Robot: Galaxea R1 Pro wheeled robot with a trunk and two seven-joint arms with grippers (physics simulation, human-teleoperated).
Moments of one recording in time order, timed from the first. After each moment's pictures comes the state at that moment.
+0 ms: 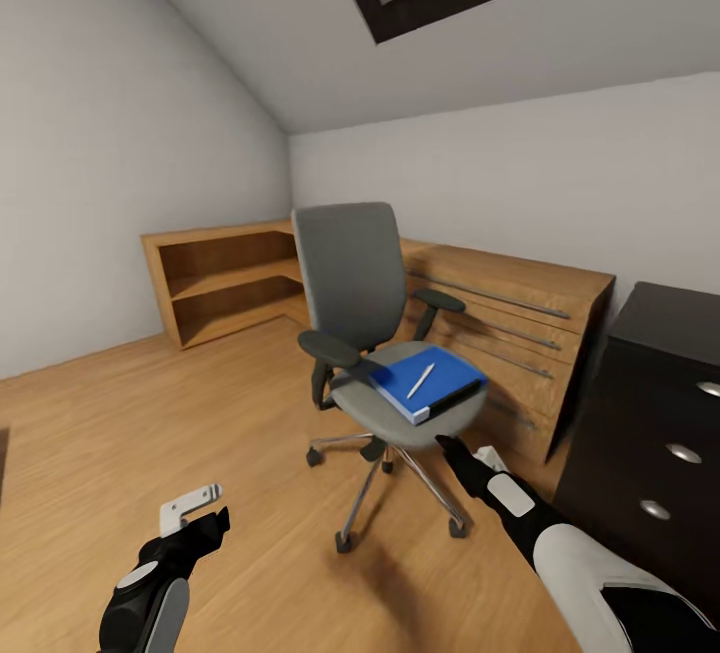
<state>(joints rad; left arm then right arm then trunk) -0.07 -0.09 0.08 -1.56 0.25 0.59 0.39 -0.80 -0.01 -0.05 -0.23 -0.94 0.17 0.14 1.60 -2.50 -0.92</state>
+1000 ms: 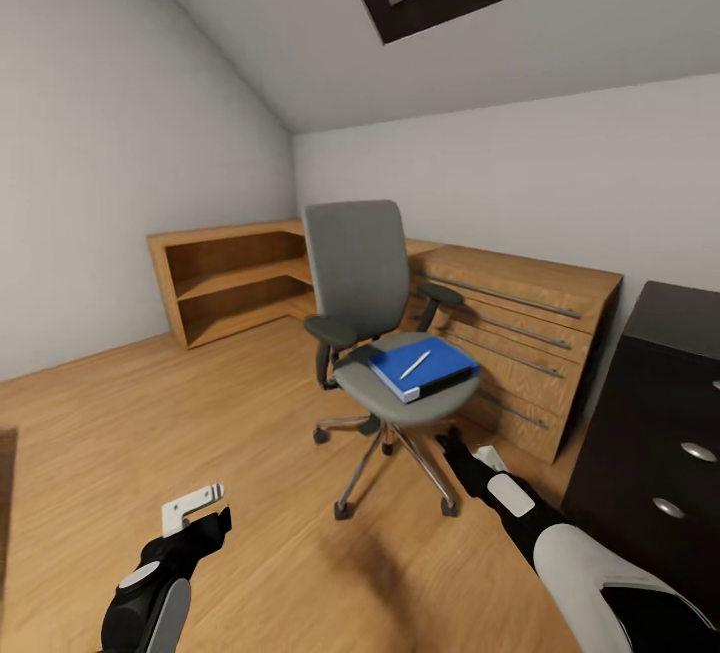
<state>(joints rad) -0.07 -0.09 0.07 -1.56 0.25 0.59 0.39 -0.80 -0.01 -0.05 -0.23 -0.94 0.17 0.14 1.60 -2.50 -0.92</state>
